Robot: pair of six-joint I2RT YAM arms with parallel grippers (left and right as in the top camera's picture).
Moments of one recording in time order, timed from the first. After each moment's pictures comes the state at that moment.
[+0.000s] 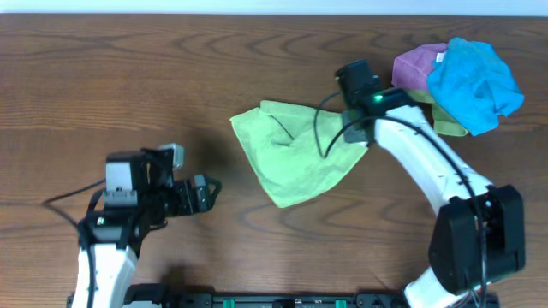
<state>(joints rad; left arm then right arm) 0.00 0.98 0.65 -0.70 0.58 -0.24 0.30 1.78 1.34 -0.87 0.38 0.25</state>
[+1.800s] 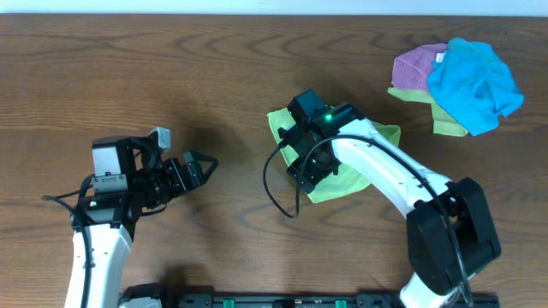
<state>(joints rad) 0.10 1.06 0.69 -0.61 0.71 -0.44 0.56 1.84 1.32 -1.02 -0.09 -0.19</state>
